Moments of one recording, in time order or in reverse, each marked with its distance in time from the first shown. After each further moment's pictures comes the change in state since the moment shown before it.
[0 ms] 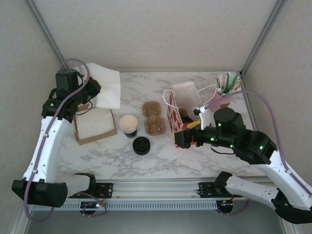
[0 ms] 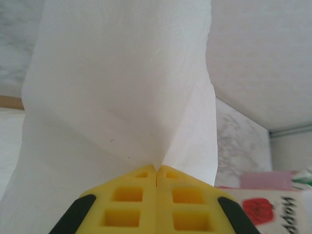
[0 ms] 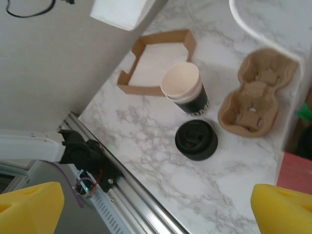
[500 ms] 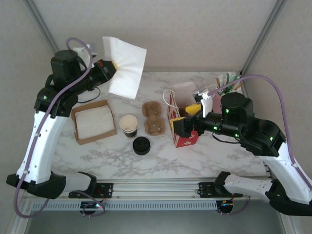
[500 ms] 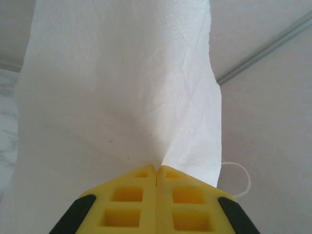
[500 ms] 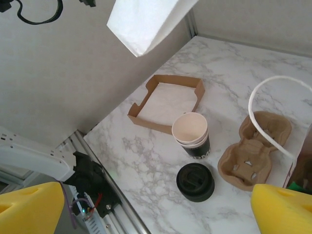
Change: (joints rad) left arm -0.242 0.127 0.430 -0.074 0.110 0.002; right arm 0.000 0.158 0.303 -0.048 0.013 -0.149
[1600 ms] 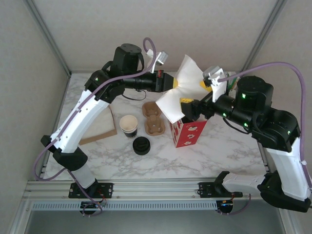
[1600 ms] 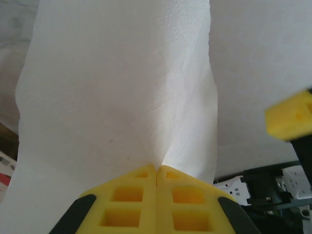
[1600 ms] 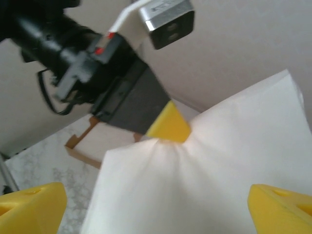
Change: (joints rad) left arm -0.409 0.382 0.363 -0.086 0.317 0.056; right arm -0.082 0.149 0.356 -0.110 0.182 -0.305
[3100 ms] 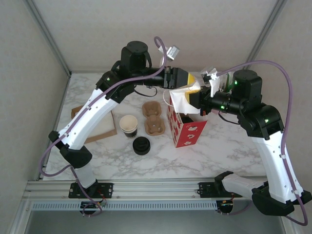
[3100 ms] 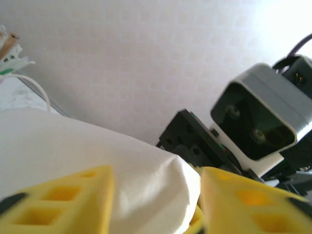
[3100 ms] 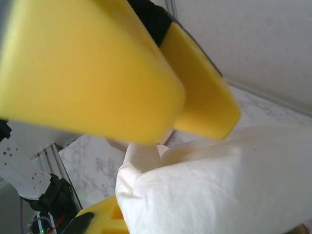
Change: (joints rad) left arm -0.026 0.059 0.002 0.271 0.137 -0.128; right arm -0.363 -0.040 -0.274 0.155 -0.576 0.028
